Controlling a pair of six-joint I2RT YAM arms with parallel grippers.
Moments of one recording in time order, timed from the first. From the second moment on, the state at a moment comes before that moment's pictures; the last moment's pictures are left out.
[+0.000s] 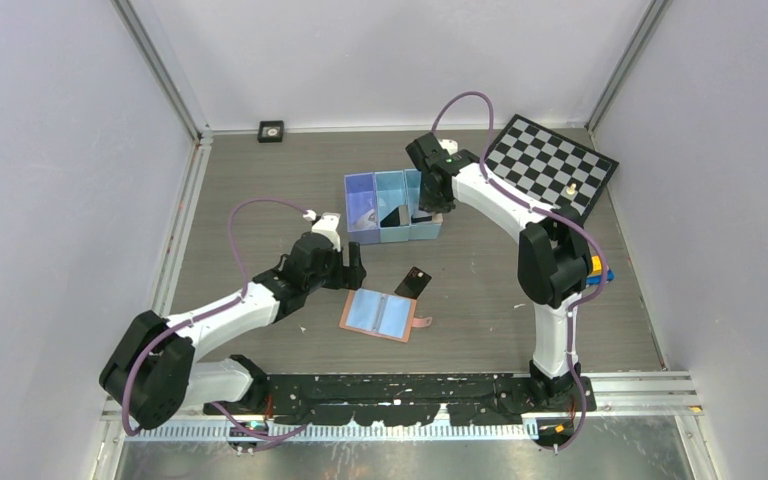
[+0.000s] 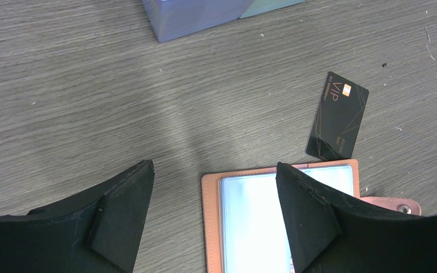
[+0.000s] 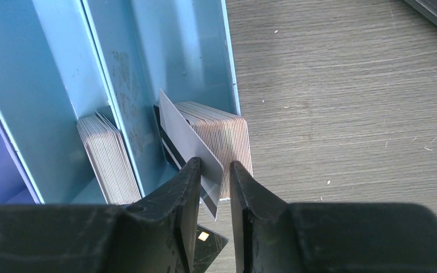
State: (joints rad) left arm -0.63 1.22 0.55 0.03 -0.09 -0.42; right arm 0.54 1.99 1.70 -0.79 0.31 0.58
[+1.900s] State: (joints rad) left arm -0.83 0.98 0.70 -0.20 0.54 -0.33; right arm 0.74 1.20 1.14 -0.77 -0.65 0.41
